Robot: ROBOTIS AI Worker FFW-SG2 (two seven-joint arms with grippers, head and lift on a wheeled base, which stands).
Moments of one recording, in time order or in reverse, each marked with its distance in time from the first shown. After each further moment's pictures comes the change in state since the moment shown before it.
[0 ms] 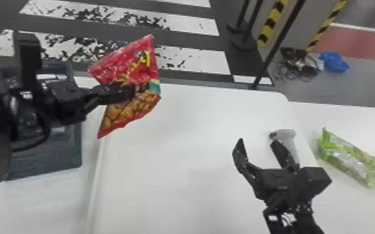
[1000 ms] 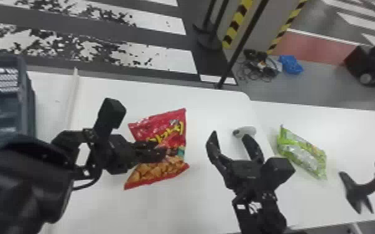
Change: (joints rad) left arm -0.028 -0.072 -0.411 0.348 -0.091 -0.119 0.167; right arm -0.015 0.004 -0.032 -0.009 -0.022 0.009 -0.023
